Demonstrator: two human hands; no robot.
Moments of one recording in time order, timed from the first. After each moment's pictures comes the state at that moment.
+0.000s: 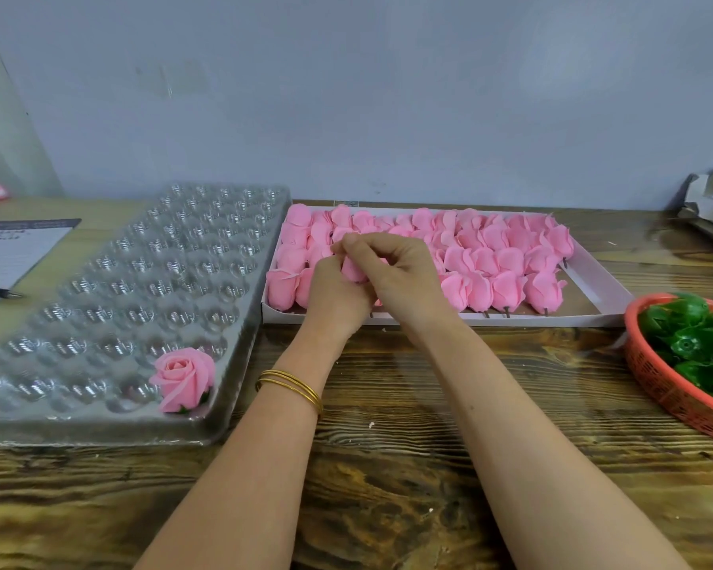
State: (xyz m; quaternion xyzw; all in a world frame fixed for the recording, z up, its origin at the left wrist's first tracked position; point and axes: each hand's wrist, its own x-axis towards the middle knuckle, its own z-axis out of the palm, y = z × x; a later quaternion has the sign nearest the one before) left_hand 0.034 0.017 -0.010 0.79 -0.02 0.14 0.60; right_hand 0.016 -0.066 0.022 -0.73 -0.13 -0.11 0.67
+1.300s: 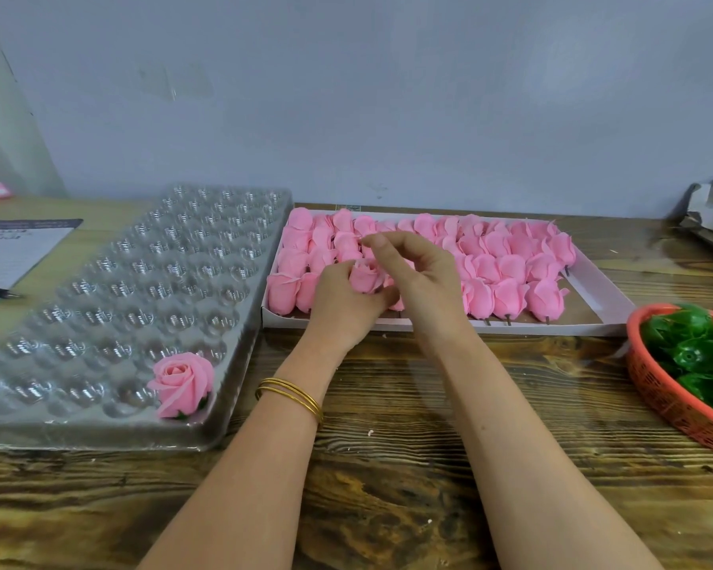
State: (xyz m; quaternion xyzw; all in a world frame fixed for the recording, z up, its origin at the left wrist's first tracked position) left_hand 0.025 0.015 -0.008 0.79 -0.05 0.12 0.60; right_hand 0.017 -0.086 0.014 -0.68 -0.12 -0.13 0.71
